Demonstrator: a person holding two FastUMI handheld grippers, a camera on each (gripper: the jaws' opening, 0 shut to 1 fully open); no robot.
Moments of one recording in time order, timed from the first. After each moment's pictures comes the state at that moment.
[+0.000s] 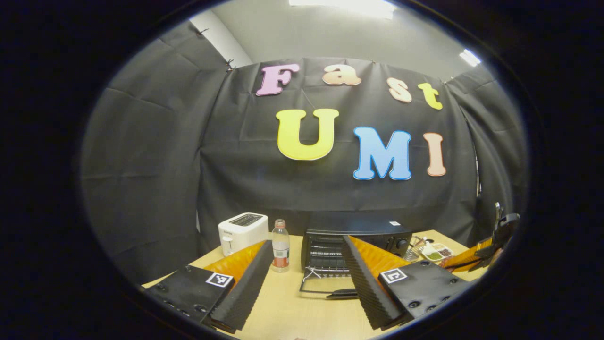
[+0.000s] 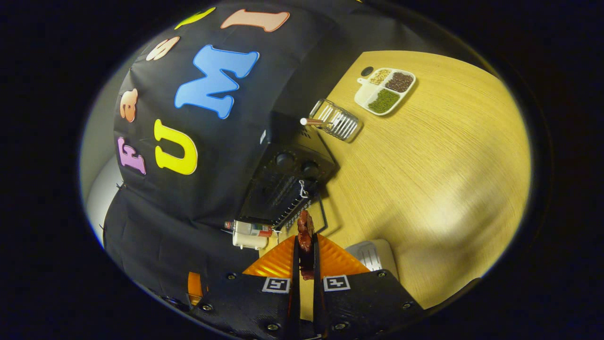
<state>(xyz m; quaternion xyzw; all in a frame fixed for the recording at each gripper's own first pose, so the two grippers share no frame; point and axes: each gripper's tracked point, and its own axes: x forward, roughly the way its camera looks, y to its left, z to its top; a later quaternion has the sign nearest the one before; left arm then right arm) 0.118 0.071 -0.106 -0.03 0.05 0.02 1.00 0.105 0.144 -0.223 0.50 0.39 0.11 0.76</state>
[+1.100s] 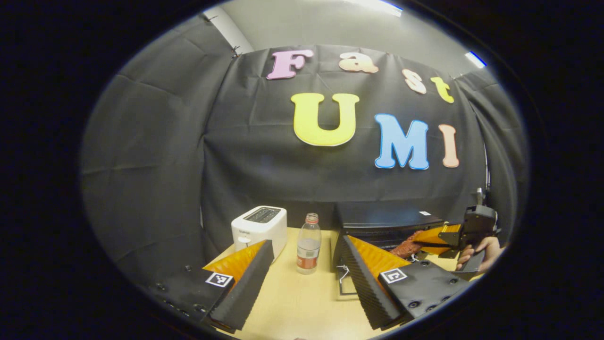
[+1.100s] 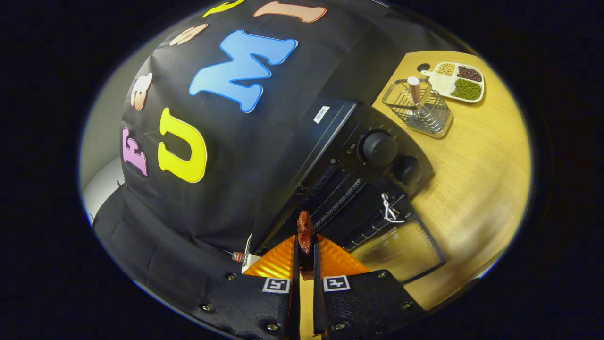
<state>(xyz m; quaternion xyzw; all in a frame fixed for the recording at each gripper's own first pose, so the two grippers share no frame) 0.173 0.176 -0.150 -0.03 0.09 0.02 1.00 0.246 0.308 -0.235 0.51 0.29 0.11 0.80</state>
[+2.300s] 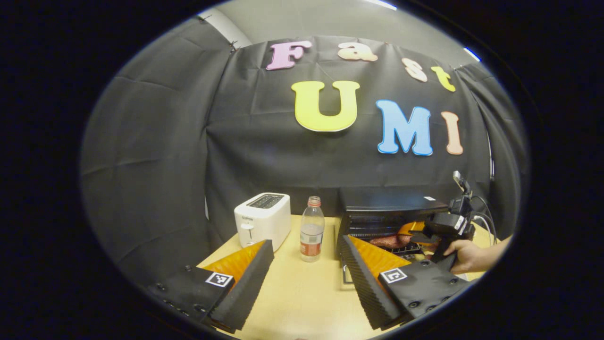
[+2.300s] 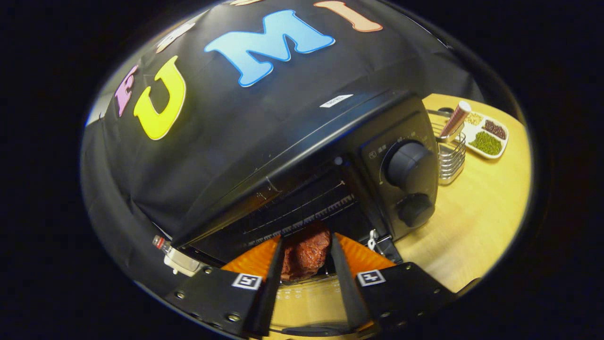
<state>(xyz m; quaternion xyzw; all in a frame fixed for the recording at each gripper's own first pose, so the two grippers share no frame) 0.157 0.164 -0.182 -0.01 0.12 0.03 0.99 0.289 0.290 -0.302 0.30 0.30 0.04 0.90</state>
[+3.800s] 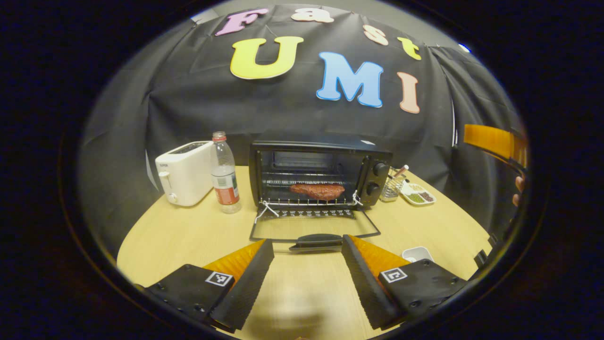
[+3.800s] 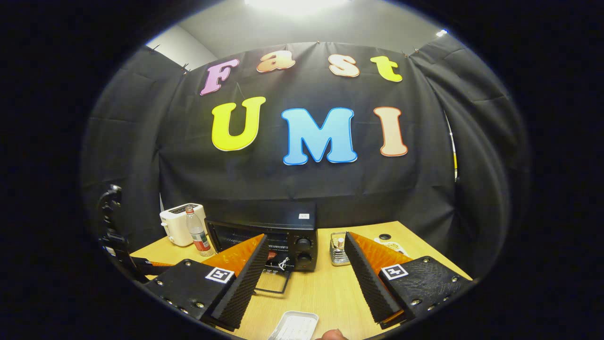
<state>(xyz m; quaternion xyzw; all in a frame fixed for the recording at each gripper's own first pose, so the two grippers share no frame) 0.143 -0.019 -0.290 -0.02 0.26 -0.11 0.96 0.101 0.126 -0.103 0.02 0.09 0.05 0.99</state>
